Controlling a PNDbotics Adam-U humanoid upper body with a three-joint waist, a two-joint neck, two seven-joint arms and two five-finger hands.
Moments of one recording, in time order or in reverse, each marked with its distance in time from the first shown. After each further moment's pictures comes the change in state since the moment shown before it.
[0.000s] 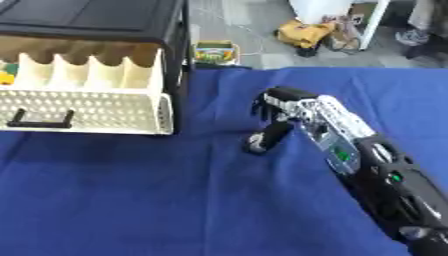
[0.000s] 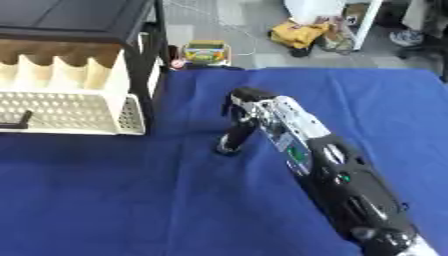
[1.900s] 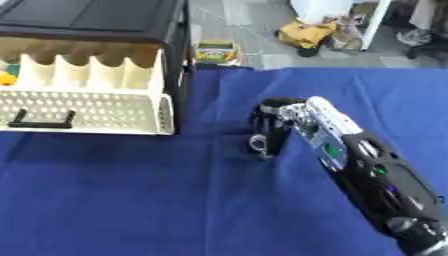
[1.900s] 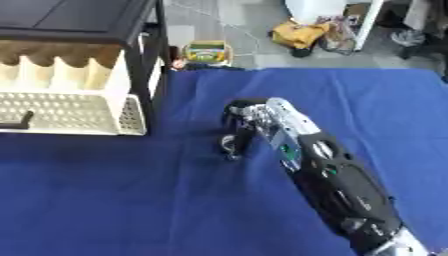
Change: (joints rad) left arm 0.016 -0.018 0.000 0.000 -0.009 0.002 -0.010; right arm -0.035 0.033 -0.015 0.149 0.004 -0.016 0.078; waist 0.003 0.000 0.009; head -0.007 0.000
